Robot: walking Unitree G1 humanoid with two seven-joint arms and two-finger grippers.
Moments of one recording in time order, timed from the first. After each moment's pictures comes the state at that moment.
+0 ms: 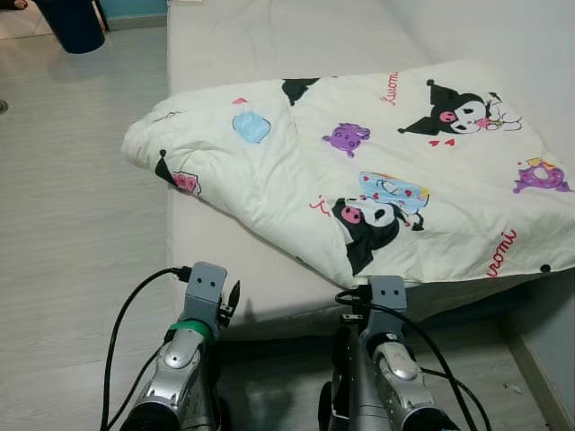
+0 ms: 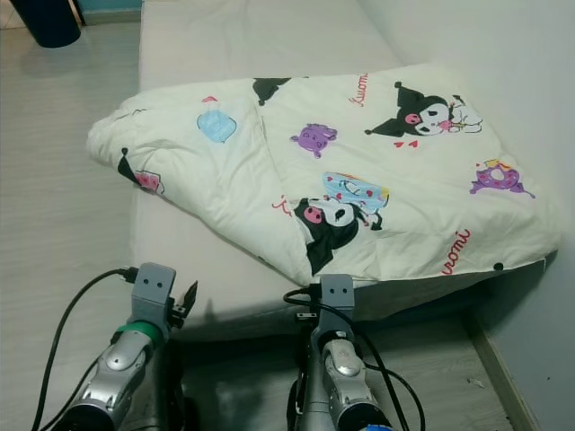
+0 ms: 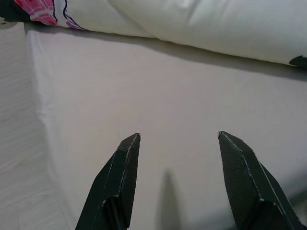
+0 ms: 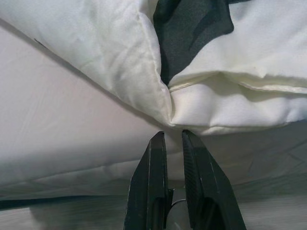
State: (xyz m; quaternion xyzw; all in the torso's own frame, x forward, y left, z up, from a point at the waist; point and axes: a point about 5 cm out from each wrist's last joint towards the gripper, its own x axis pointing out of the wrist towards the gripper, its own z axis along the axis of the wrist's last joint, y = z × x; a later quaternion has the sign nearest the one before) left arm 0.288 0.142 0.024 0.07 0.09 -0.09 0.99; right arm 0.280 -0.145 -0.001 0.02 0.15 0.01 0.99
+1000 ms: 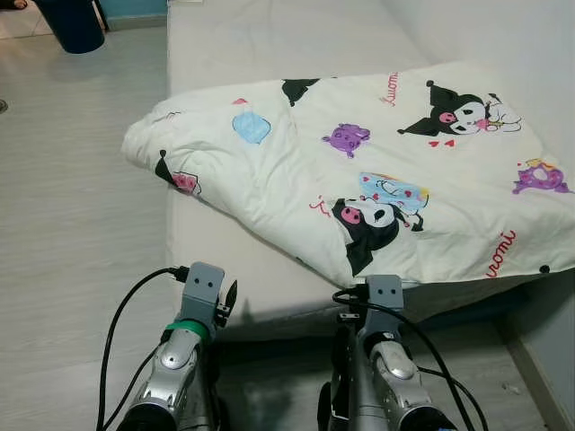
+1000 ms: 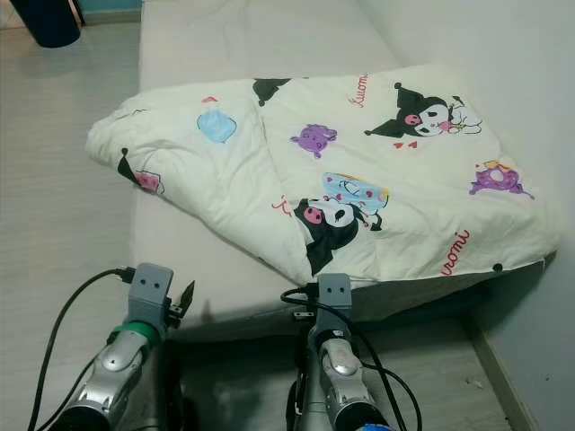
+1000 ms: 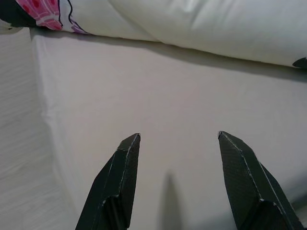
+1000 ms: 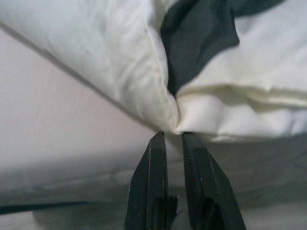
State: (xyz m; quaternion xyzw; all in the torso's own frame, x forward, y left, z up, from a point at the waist) left arm 0.288 0.145 0.026 0.07 0.09 -0.09 0.99; right arm 0.285 -0.140 0.004 0.02 0.14 0.02 0.99
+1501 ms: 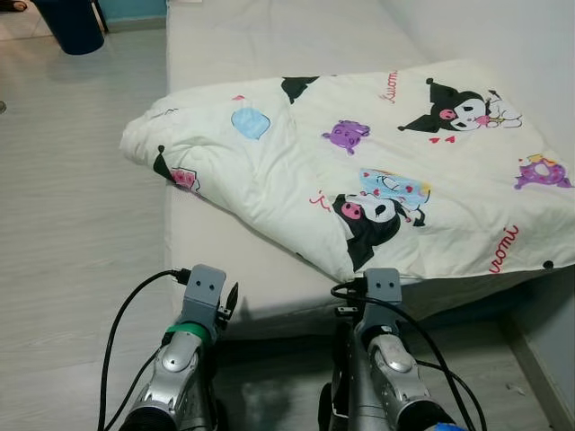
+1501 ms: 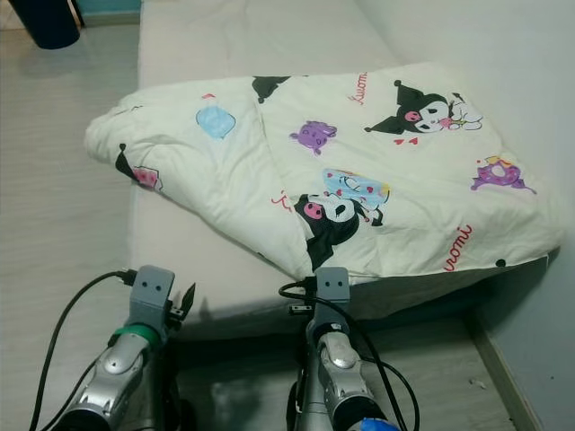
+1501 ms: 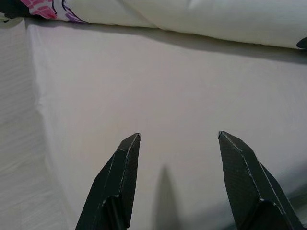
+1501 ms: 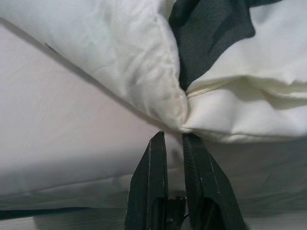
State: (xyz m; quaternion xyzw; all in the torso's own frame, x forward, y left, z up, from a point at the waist) left arm 0.284 0.145 0.022 0.08 0.09 -0.09 0.99; right arm 0.287 -0.136 0.006 0.03 0.14 0.03 0.99
